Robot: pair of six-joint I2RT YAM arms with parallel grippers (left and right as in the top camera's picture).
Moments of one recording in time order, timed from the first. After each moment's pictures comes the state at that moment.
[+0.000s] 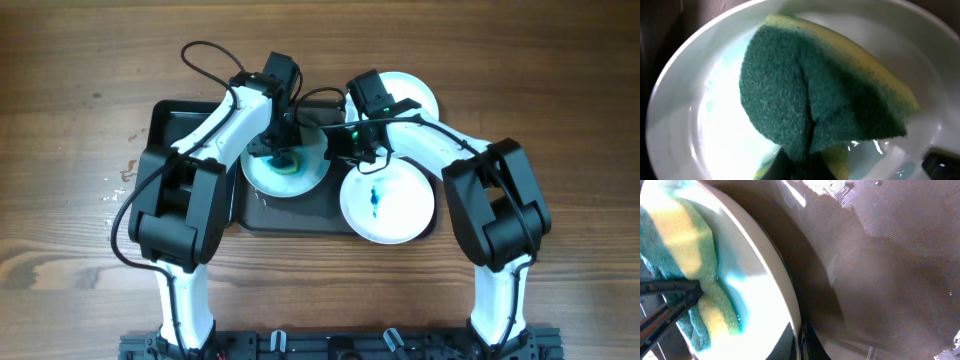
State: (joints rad) left arm -0.35 2.10 1.54 -0.94 0.00 -0.48; right arm 0.44 2.12 1.38 -0.48 -0.48 0.55
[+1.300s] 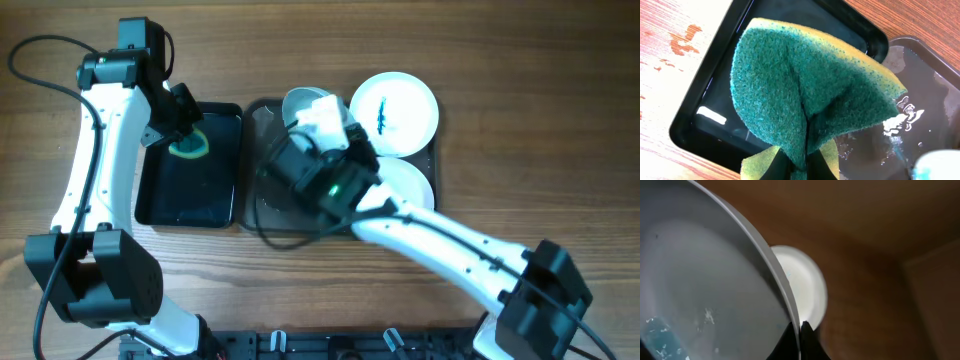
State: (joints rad) left arm 0.04 1.77 1.62 -1.23 -0.02 -0.47; right arm 0.96 1.72 1.38 -0.77 1.08 0.40
